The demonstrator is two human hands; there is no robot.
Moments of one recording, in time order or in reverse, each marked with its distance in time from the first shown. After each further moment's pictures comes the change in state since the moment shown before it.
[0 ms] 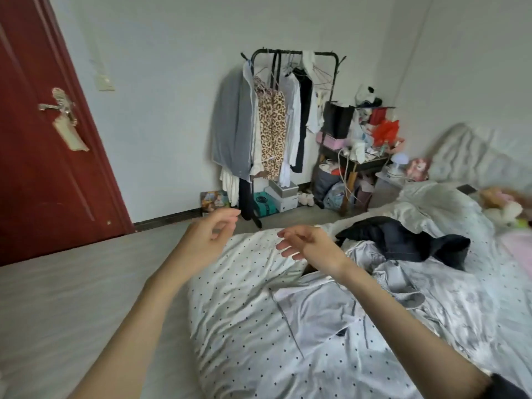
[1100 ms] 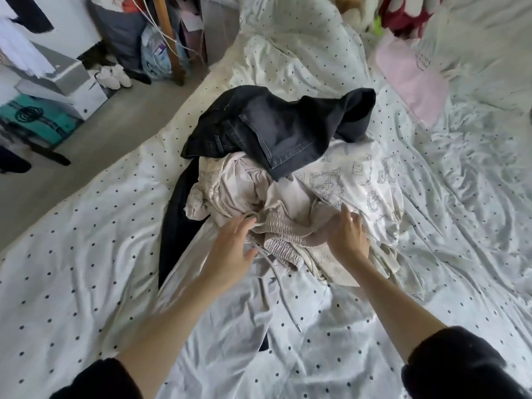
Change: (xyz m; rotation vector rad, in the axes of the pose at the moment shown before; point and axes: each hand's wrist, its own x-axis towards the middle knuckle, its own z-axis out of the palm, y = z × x) left_hand 0.224 -0.154 0.528 0.132 -0.884 0.251; right_hand 0.076 0.434 -0.223 -0.470 0.772 1.168
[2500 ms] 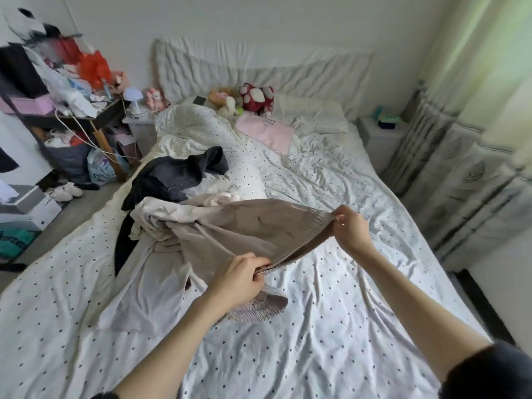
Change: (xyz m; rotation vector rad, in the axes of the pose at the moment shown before) left_hand -0.295 0.302 0.025 0.291 -0.174 0.397; right_hand -0.324 0.254 -0.216 0.560 0.403 -0.005
